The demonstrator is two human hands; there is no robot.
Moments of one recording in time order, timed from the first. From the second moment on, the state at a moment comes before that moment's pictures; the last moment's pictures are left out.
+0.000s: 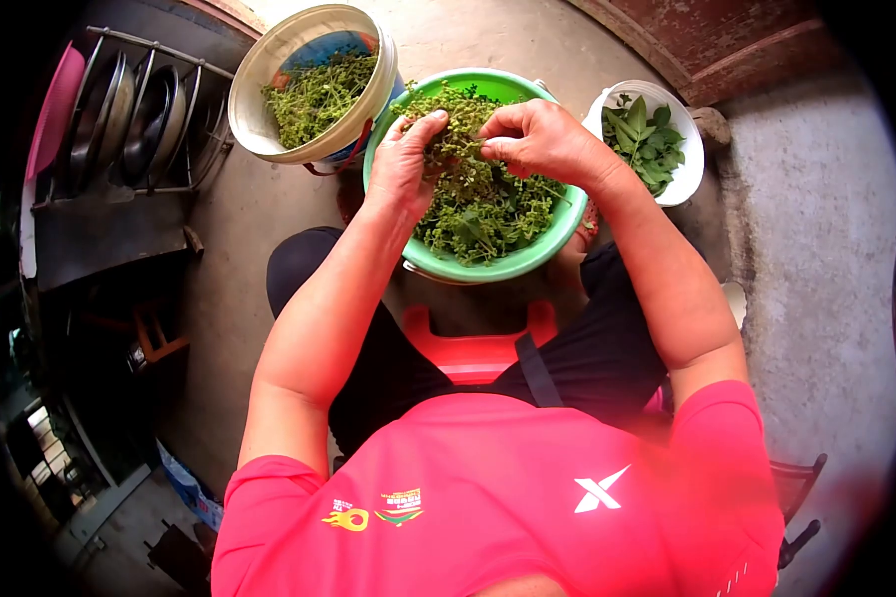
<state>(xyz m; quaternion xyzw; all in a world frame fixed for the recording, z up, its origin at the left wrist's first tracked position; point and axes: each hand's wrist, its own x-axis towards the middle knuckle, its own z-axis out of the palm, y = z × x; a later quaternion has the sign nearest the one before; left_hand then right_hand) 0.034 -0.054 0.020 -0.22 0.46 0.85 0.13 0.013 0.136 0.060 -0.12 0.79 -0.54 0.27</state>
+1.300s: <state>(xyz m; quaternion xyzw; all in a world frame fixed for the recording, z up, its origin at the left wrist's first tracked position) -0.050 -0.195 0.061 -0.06 0.81 0.56 -0.17 0.020 0.125 0.051 -0.26 0.81 -0.43 0.30</state>
